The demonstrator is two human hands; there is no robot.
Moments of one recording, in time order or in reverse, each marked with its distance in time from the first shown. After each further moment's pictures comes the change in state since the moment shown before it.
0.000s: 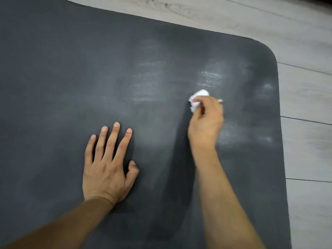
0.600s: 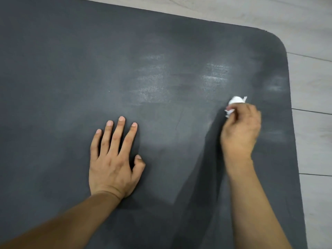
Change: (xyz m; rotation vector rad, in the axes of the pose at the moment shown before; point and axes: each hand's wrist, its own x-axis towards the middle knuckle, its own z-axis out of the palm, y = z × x) left_hand -0.001 0.000 0.002 0.020 0.041 -0.003; right_hand -0.004 0.052 -0.047 -0.216 0.048 0.053
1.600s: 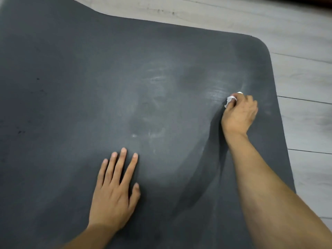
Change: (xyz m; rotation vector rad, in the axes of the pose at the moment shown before) left_hand -0.151 -0.018 -0.015 -0.027 -0.129 0.080; right_hand -0.011 0.022 -0.007 -0.231 0.077 -0.007
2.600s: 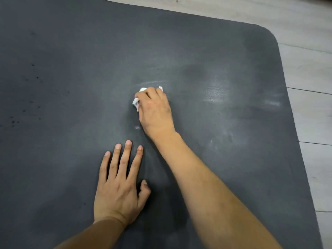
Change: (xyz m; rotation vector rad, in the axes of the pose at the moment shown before) left_hand 0.000 0.002 0.010 0.045 0.008 -0.012; right_hand -0.128 -0.178 0.026 0.336 -0.204 -0.690
